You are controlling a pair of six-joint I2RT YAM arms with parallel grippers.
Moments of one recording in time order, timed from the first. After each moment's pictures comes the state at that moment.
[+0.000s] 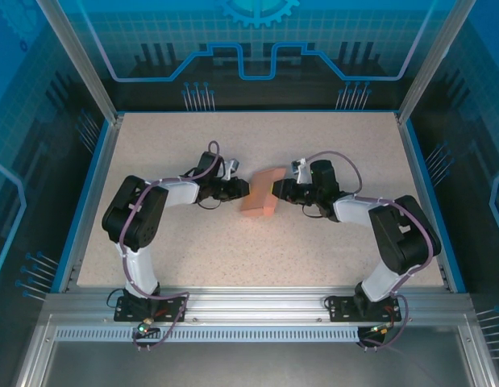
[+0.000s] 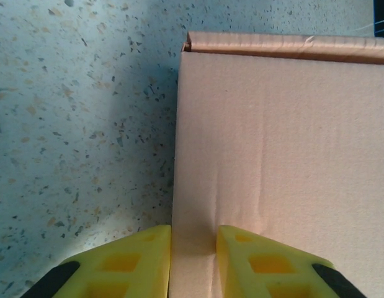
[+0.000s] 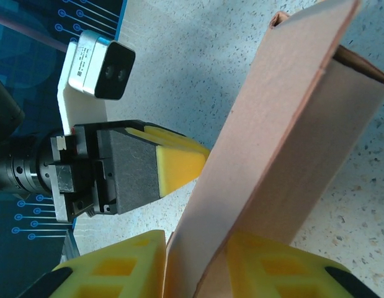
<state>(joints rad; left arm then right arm) -0.36 1.91 1.02 0.04 0.58 -0.59 0.37 1.65 0.74 0.34 -0.62 0.71</state>
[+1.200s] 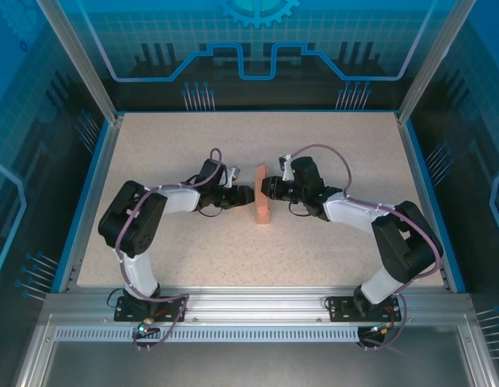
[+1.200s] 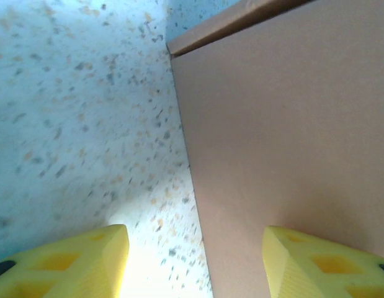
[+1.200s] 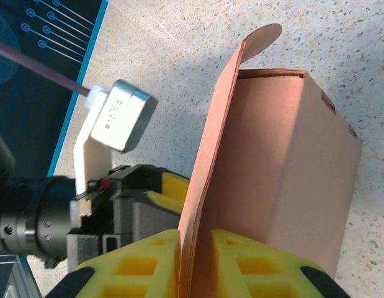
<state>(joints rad) -0.40 1.82 0.91 0.06 0.51 -0.62 0.53 1.60 0.85 0.16 -0.32 0.68</state>
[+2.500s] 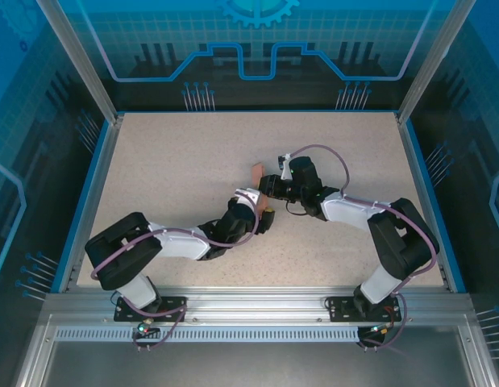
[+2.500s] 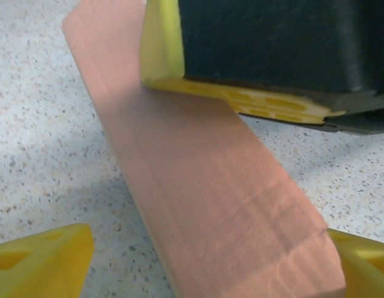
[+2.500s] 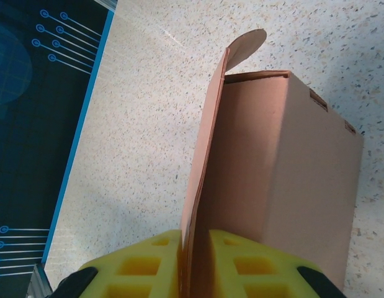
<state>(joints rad) -0.89 1.63 0.63 0.50 -0.41 -0.34 0.53 1.63 0.86 0.22 -0.34 0.75</state>
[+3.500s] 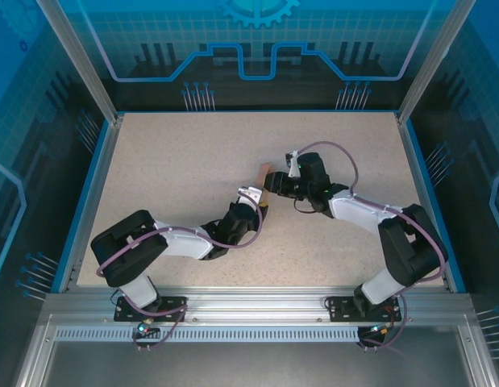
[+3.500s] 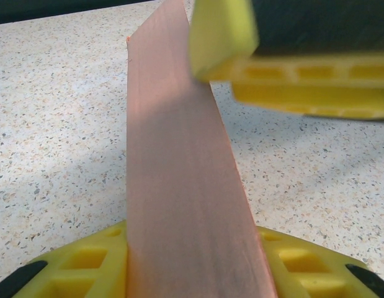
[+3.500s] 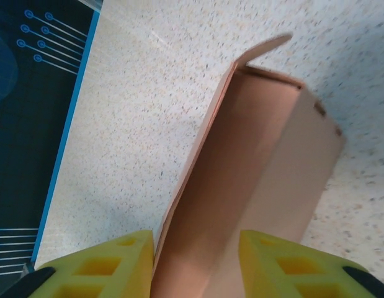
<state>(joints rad) -0.89 1.66 0.64 0.57 -0.47 -0.26 0.47 1.55 0.87 0.08 -0.35 0.69</state>
